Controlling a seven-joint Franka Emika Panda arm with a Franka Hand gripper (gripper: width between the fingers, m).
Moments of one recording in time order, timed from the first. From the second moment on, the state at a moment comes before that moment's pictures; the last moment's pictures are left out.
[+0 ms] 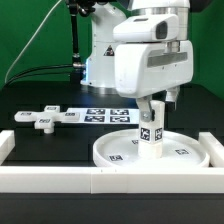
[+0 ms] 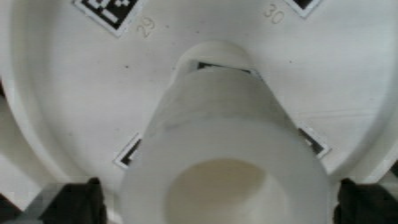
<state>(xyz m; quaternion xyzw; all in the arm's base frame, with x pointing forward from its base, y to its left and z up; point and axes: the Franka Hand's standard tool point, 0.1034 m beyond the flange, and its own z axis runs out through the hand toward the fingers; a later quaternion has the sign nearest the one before) 0.571 0.051 0.077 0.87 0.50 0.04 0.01</state>
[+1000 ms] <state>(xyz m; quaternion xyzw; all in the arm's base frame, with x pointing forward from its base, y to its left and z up) 0.568 0.042 0.073 0.61 0.79 0.01 0.04</state>
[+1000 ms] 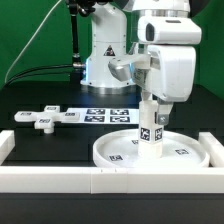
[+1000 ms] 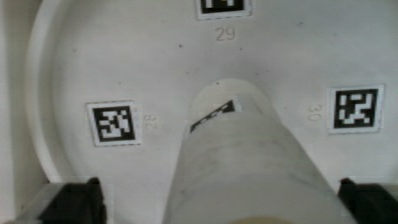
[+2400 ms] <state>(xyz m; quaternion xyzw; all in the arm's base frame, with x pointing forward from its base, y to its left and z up) 0.564 0.035 0.070 0.66 0.75 0.00 0.05</state>
